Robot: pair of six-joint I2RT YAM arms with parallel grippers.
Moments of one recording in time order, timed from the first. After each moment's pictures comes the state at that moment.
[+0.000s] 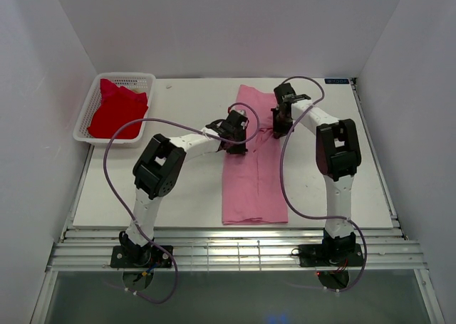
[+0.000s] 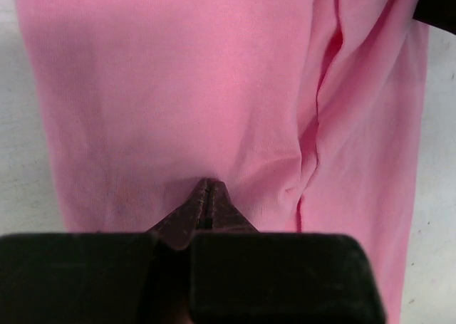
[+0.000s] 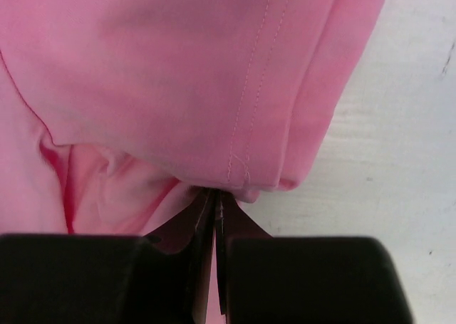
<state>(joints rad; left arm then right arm) -0.70 2.13 1.51 -0.30 -0.03 -0.57 0.30 2.17 1.68 -0.68 0.02 0.27</state>
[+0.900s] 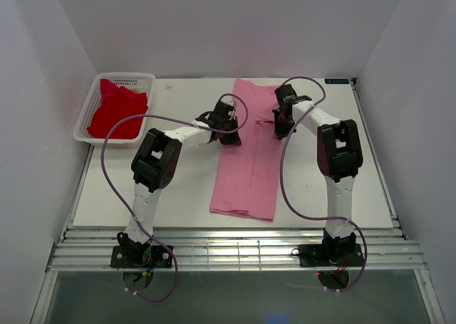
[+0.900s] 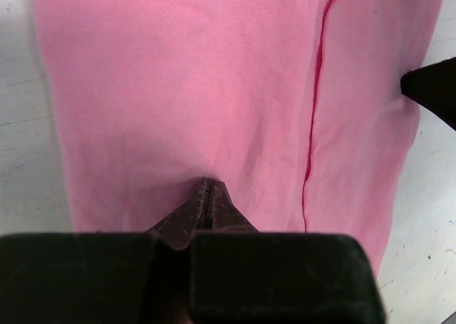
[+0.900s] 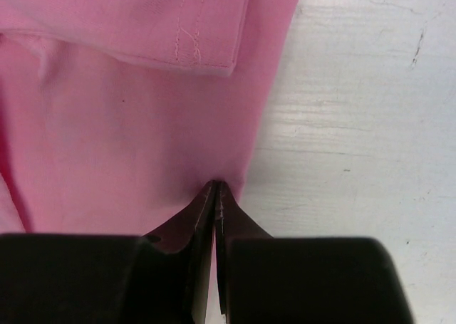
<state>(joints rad) -0.57 2.20 1.58 -0.23 0.14 -0.56 0.30 2.18 1.70 -0.69 0.06 0.23</state>
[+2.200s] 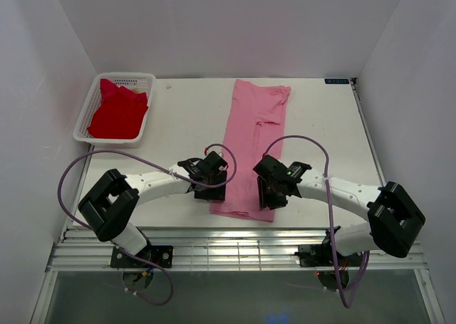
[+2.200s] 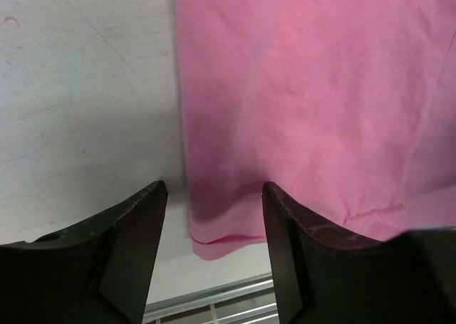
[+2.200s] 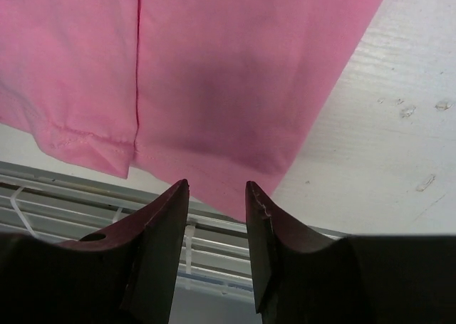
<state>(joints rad) -0.84 1.56 0.86 -0.46 -0.07 -0.66 0.89 1.36 0.82 -0.71 0.03 0.75</state>
